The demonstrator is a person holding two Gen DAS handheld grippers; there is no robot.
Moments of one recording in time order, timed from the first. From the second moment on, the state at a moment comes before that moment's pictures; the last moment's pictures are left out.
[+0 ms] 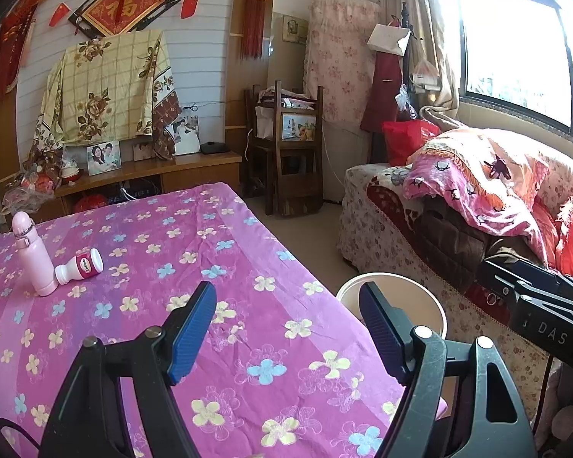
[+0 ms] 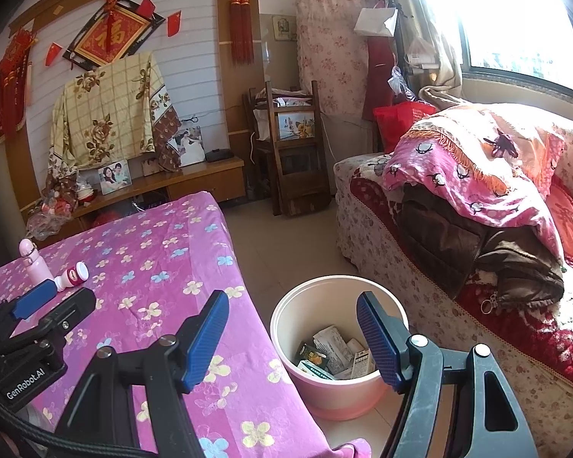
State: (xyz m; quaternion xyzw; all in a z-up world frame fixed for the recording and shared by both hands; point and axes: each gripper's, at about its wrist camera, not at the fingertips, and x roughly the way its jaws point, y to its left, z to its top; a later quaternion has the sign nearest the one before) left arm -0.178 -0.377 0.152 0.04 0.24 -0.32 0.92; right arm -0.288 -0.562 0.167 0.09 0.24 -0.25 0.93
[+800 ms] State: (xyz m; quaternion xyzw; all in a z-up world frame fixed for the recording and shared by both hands) left arm -0.178 -0.380 0.146 0.04 0.24 -0.32 0.91; right arm -0.285 -0.564 0.160 0.09 0.25 -0.25 0.93
